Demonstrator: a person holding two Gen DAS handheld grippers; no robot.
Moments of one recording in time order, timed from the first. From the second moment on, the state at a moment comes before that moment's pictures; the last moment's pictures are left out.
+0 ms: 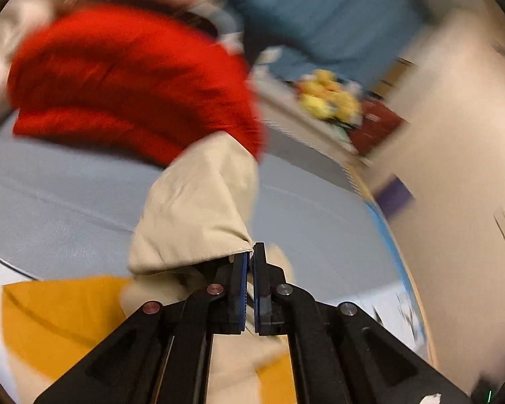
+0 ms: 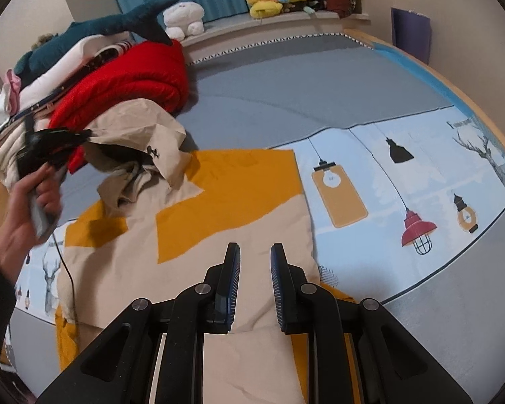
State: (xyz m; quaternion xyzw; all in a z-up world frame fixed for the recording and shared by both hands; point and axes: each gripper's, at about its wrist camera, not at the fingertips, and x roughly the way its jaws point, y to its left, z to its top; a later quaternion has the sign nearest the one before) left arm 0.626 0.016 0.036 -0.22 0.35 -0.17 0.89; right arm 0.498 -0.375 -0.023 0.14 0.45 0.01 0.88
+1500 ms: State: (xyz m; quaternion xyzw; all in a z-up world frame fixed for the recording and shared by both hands) left arm 0.407 0.026 -0.007 -0.14 0.47 -0.09 0.87; right arm 0.523 -0.261 -0.128 0.28 0.51 0.16 0.80
